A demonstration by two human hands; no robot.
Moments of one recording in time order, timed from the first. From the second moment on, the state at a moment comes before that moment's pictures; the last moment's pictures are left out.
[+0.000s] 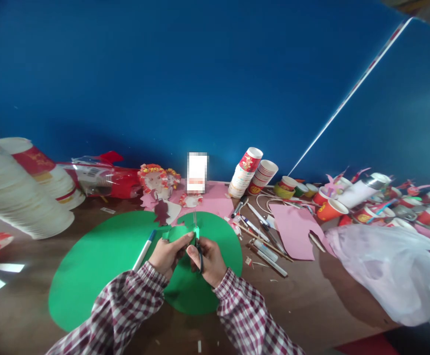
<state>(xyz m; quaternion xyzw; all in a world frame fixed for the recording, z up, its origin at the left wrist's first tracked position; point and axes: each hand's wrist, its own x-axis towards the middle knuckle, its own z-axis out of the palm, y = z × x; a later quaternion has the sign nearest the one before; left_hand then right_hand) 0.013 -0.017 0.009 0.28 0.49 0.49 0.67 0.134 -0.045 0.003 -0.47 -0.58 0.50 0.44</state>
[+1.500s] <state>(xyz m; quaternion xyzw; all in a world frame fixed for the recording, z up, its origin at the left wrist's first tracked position) 0.001 -0.002 0.004 0.23 0.44 0.53 0.69 0.164 -0.029 0.005 -0.64 -0.59 0.23 0.44</state>
